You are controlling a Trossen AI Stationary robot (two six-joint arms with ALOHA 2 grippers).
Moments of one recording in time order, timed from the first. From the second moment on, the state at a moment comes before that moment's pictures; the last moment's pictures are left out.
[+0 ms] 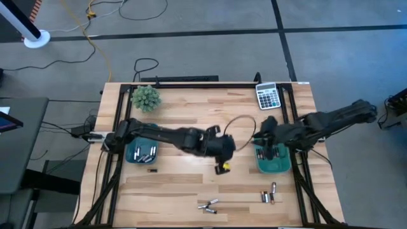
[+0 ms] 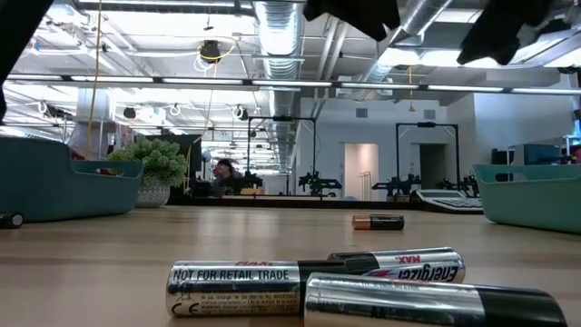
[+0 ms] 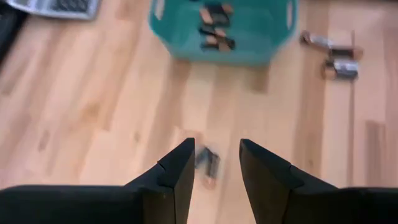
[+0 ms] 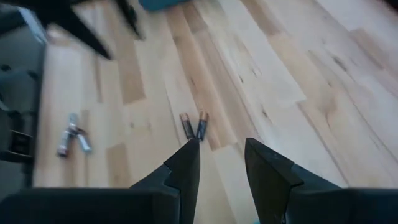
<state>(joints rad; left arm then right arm) -0.22 2.14 2.21 -0.97 -0.34 -0.29 0.30 0.88 0.84 -0.73 0.31 0.57</state>
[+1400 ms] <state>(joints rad) -0.67 1.30 0.83 -0.22 -0.73 -0.90 0.05 1.84 1.23 -0.68 -0.02 0.62</state>
